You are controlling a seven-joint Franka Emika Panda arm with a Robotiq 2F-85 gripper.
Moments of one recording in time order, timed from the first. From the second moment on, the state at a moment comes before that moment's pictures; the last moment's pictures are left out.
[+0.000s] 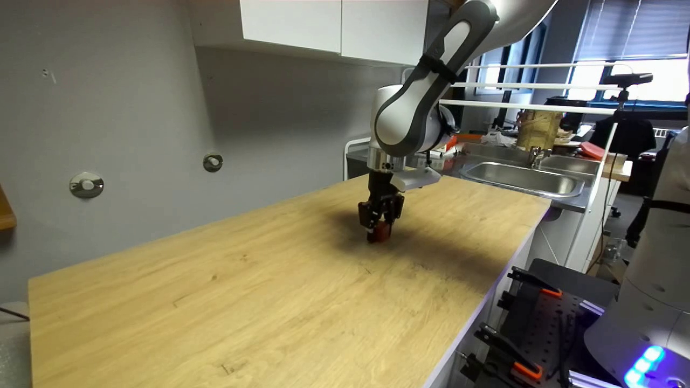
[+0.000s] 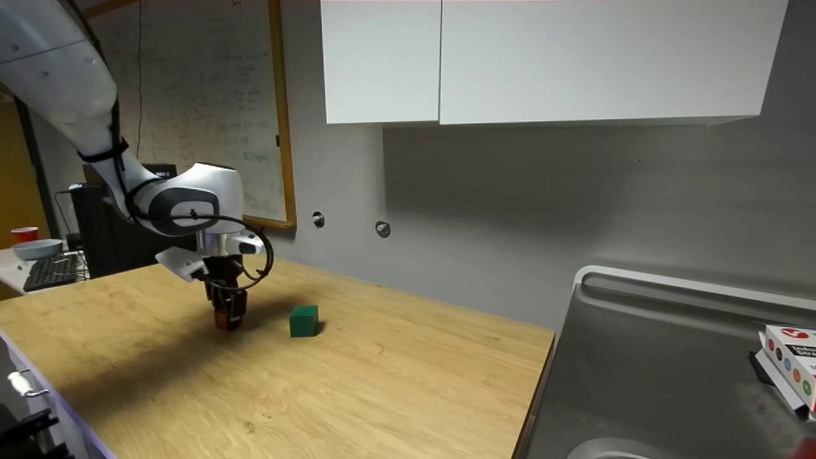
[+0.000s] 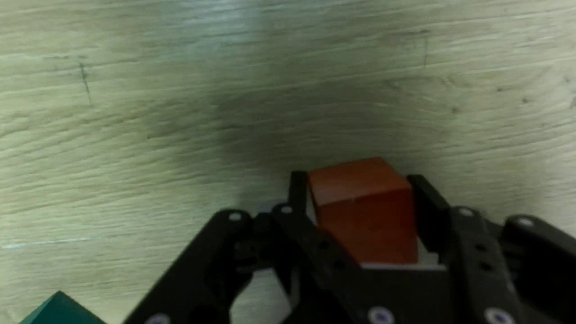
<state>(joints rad) 0.03 0.21 0.04 -2.41 0.11 2.61 0.07</state>
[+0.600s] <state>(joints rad) 0.01 0.21 0.03 -2.33 0.11 2.61 0.07</state>
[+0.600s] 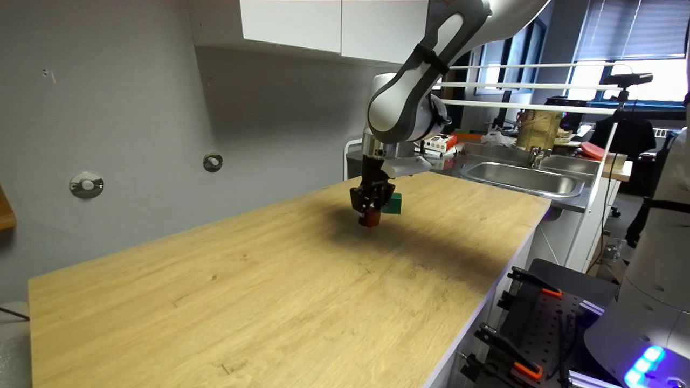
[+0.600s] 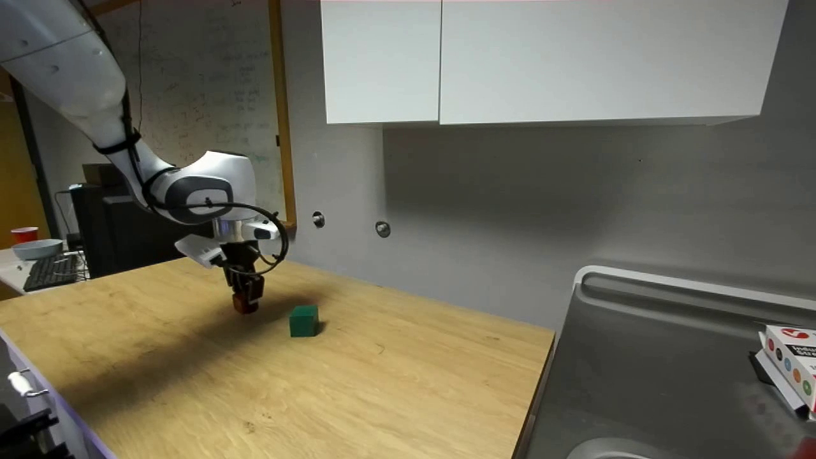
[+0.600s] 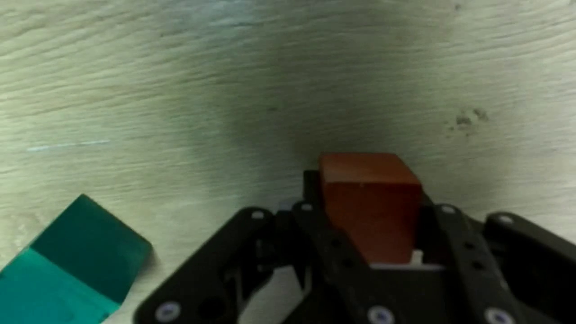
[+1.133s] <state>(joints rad) -0.06 0.19 -0.02 -2.24 0.11 2.58 0.05</state>
